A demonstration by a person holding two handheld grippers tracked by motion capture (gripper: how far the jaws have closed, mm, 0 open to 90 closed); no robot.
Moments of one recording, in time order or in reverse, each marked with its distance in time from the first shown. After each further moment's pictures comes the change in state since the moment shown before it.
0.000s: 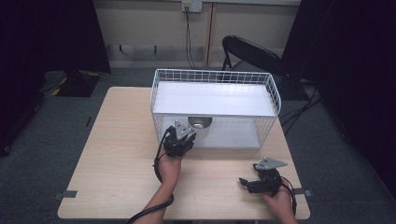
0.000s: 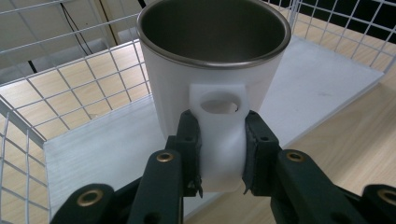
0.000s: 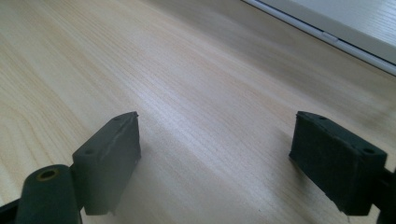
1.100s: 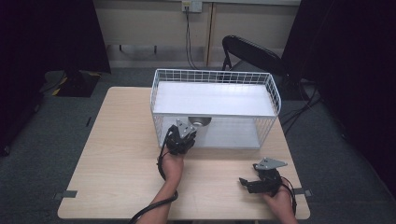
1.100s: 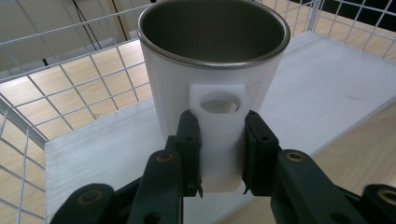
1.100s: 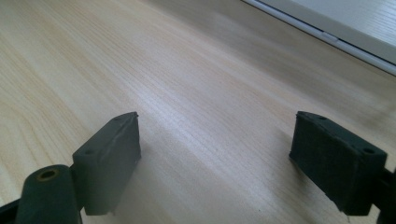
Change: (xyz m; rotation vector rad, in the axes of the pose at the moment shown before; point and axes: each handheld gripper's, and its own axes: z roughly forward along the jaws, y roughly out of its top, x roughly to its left) left arm 0.002 -0.005 0.020 -0.010 0.046 -0.018; right arm 0.000 0.000 0.000 0.000 0.001 0.001
